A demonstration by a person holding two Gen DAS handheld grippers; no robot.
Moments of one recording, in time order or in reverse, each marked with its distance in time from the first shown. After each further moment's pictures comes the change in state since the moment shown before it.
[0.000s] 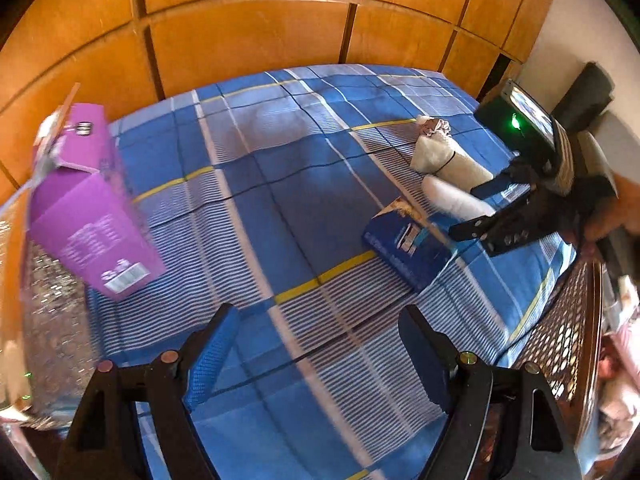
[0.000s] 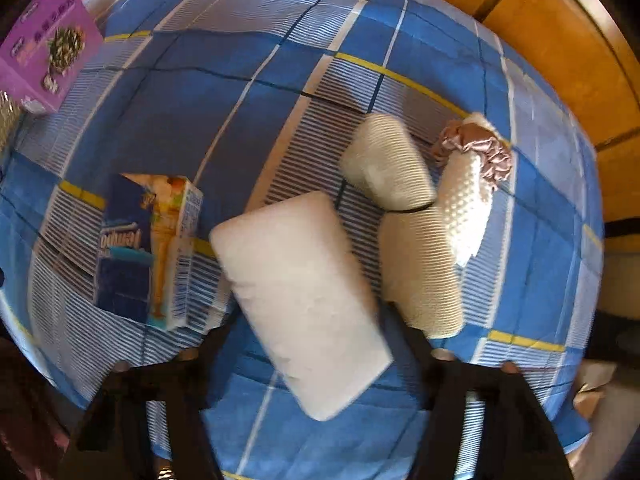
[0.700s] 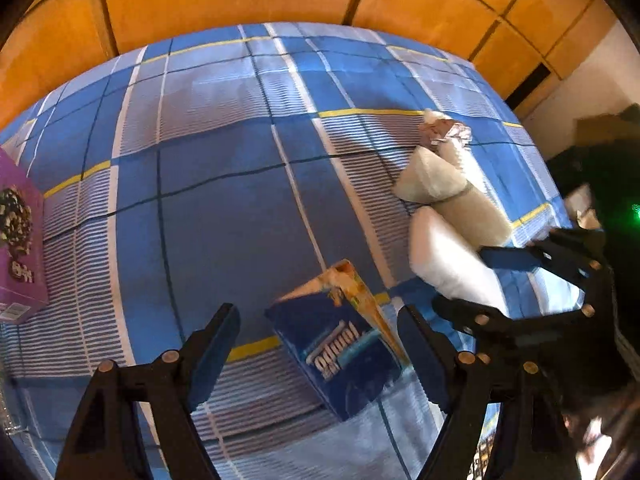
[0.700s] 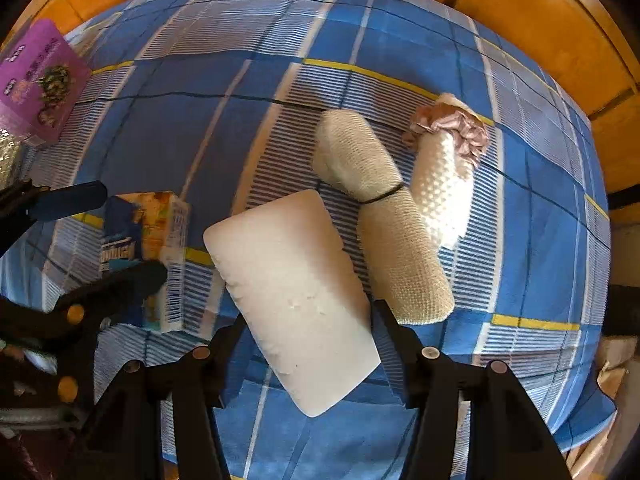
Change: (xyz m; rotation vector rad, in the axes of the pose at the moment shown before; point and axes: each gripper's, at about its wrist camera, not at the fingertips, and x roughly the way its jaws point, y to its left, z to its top) left arm 0.093 -0.050 0.069 -0.176 0.147 -0.009; right arm -0.004 -0.036 -0.010 0.121 -0.015 0.061
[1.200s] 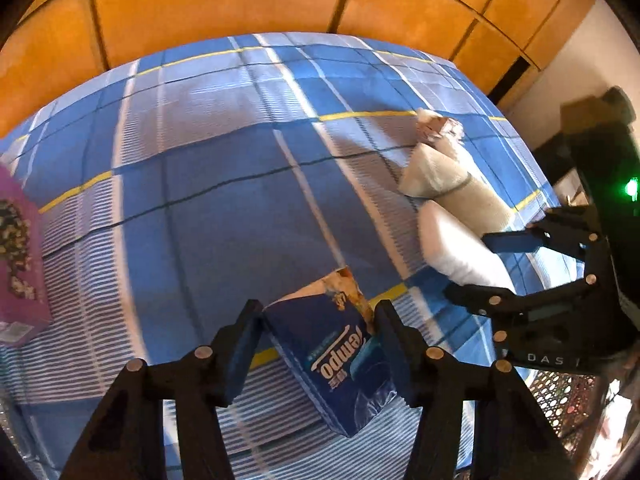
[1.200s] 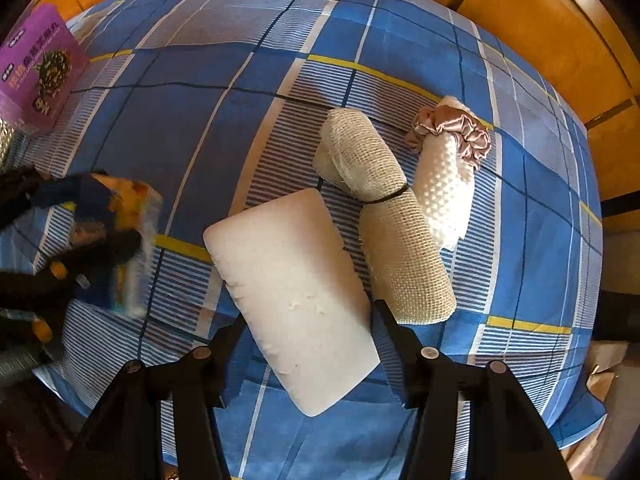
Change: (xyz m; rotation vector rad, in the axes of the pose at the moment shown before) left arm -0.004 0.024 -0.009 0.080 -0.051 -0.047; right arm -0.002 0.010 0.000 -0.045 0.005 -0.057
